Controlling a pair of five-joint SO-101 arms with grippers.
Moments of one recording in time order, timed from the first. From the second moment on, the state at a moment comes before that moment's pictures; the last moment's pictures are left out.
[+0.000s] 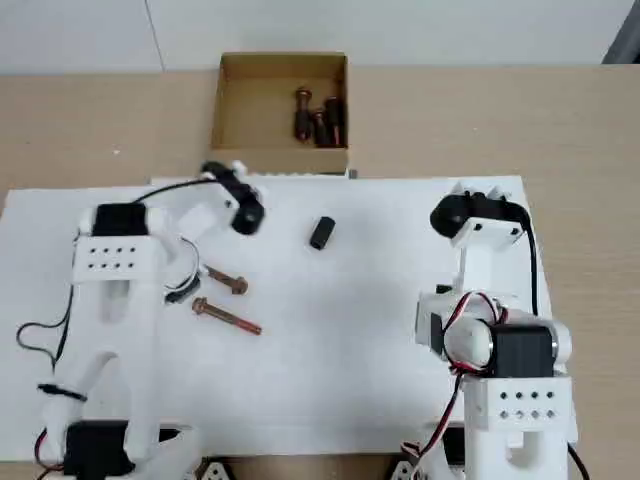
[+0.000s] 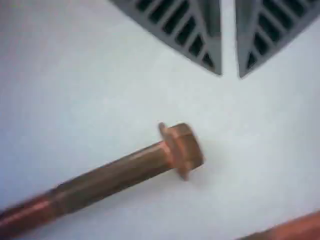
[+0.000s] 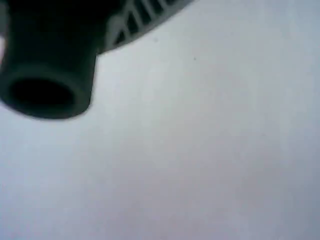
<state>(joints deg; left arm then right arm) -4.0 -14.6 23.4 89.9 -47.0 -4.4 -57.1 41.5 88.4 -6.8</state>
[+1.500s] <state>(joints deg) 3.1 16.2 5.6 87.5 -65.9 -4.7 -57.5 47.6 80.3 -6.8</state>
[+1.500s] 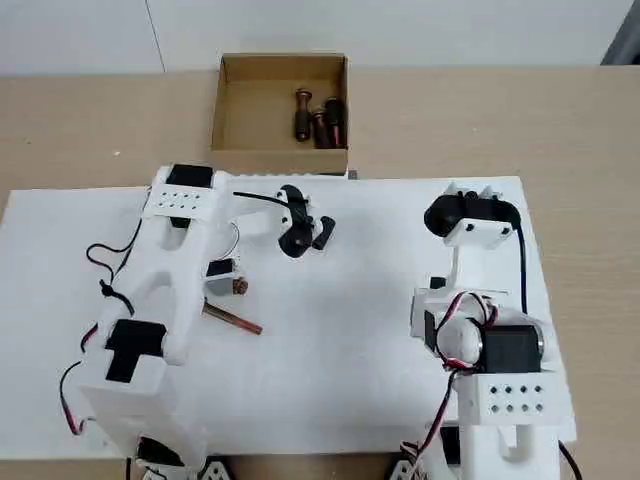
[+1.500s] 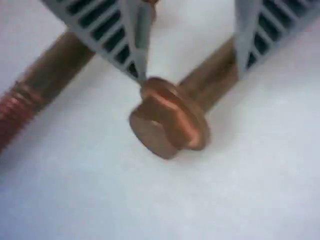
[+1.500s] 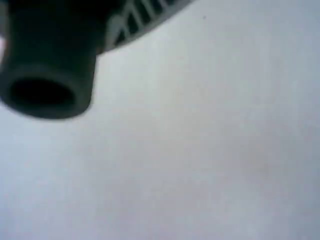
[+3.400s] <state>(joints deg) 17.2 -37.8 19.0 78.2 -8.7 -7.8 -81.2 42.1 91.0 1.9</state>
